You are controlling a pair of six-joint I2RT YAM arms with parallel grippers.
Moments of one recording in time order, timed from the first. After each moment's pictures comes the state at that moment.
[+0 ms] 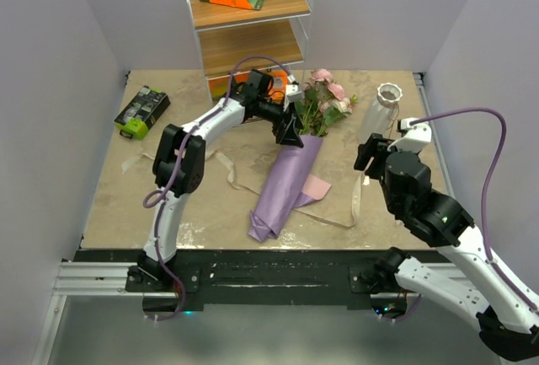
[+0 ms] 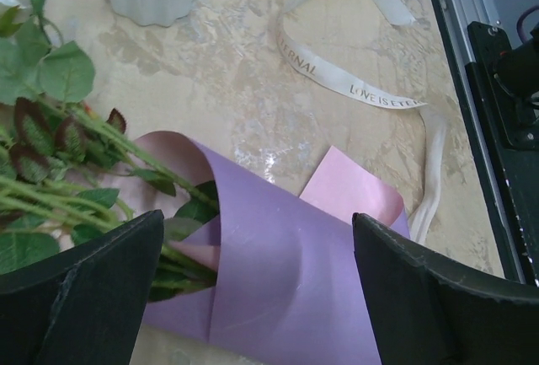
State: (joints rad) left arm -0.48 2.26 1.91 -0.41 1.09 0.38; right arm 0.72 0.71 0.99 -0.62 0.75 0.44
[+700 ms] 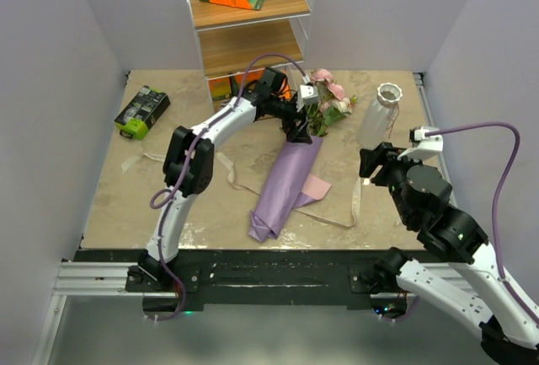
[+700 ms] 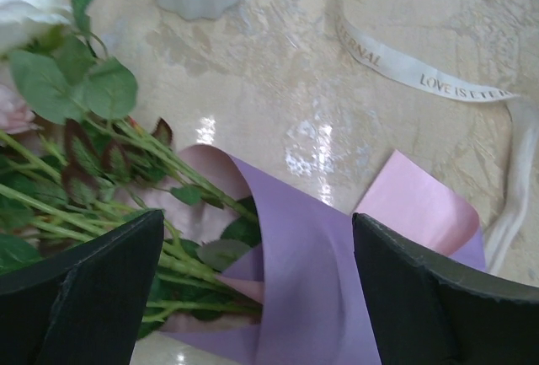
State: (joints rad) left arm -0.56 2.32 2.02 -0.47 0.88 0.48; right arm 0.72 0.58 0.95 -0.59 0.64 0.42
